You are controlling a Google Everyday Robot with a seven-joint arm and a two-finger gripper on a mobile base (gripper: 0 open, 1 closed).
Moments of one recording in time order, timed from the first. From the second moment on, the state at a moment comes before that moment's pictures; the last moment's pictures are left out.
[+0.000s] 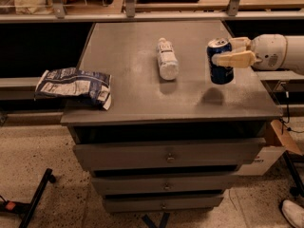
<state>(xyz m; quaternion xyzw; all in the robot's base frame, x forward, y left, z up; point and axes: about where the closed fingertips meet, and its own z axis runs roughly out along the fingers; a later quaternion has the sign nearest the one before) 0.638 -0.207 0.922 -0.44 0.60 0.41 0.53</state>
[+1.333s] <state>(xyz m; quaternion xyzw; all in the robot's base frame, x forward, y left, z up) 0.639 -0.218 0.910 -0.33 0.54 0.49 0.60</state>
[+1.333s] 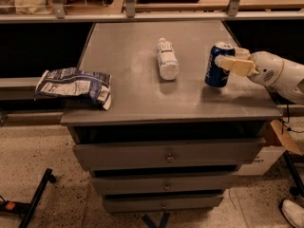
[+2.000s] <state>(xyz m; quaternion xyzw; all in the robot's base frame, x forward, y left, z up) 0.637 -0.226 0.898 -0.37 0.52 0.47 0.61</state>
